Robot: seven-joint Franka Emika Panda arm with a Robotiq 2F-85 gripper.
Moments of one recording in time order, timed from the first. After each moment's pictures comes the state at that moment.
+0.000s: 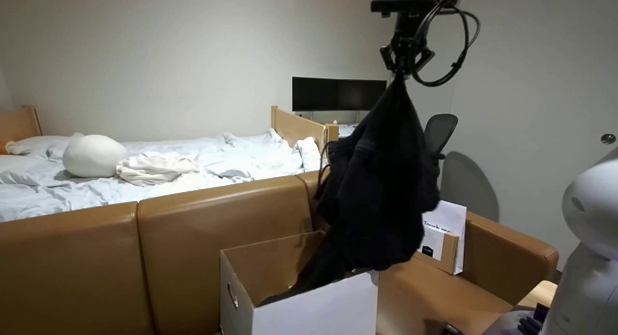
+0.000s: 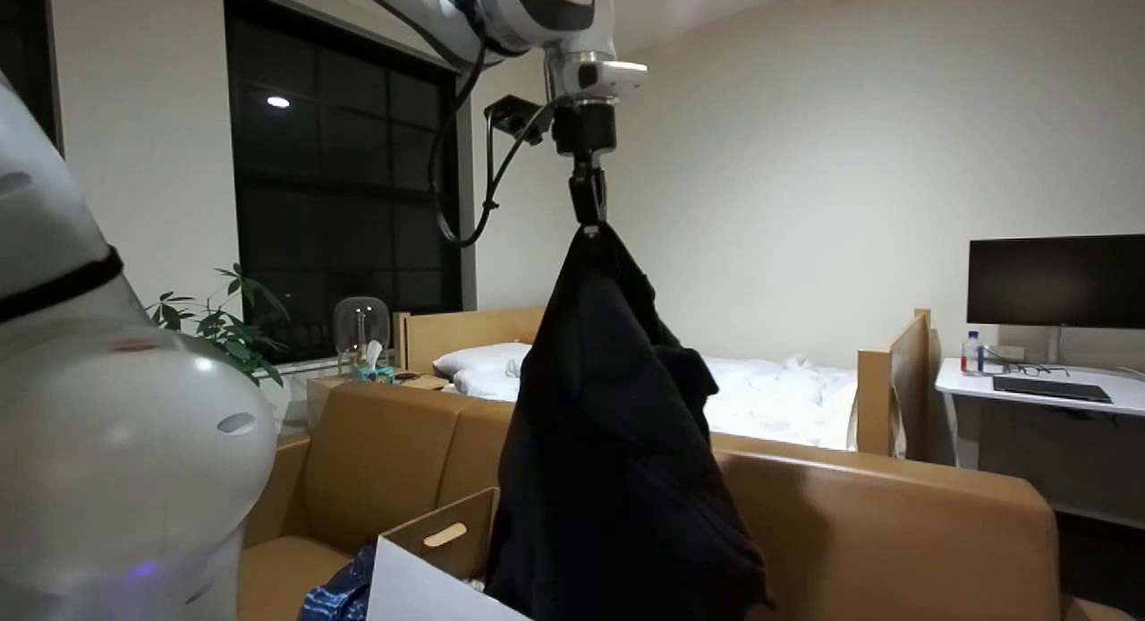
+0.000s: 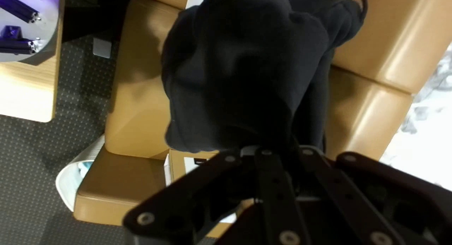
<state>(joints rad) -0.14 -0.45 -0.06 -2.10 0.00 1.79 1.12</state>
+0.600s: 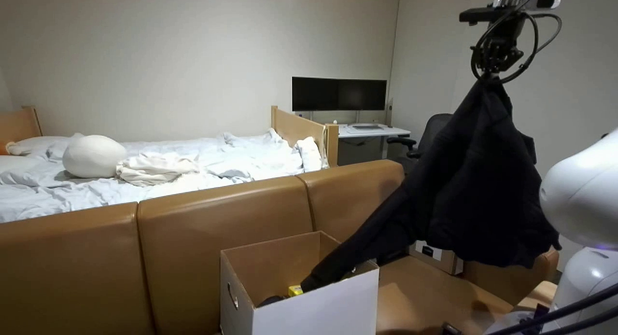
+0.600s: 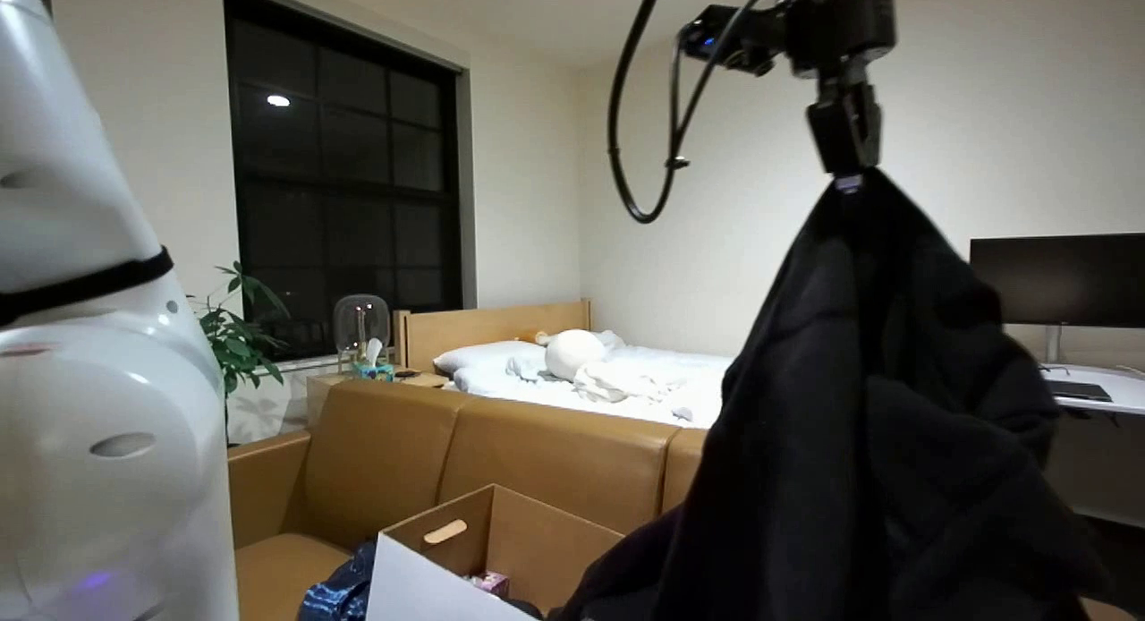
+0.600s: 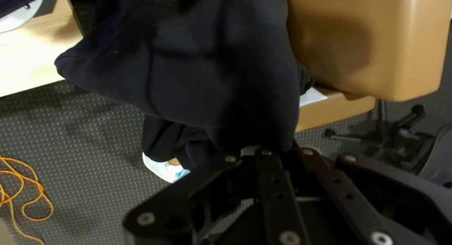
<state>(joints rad) -0.43 -0.29 -0.32 -1.93 -0.06 1.84 1.12</state>
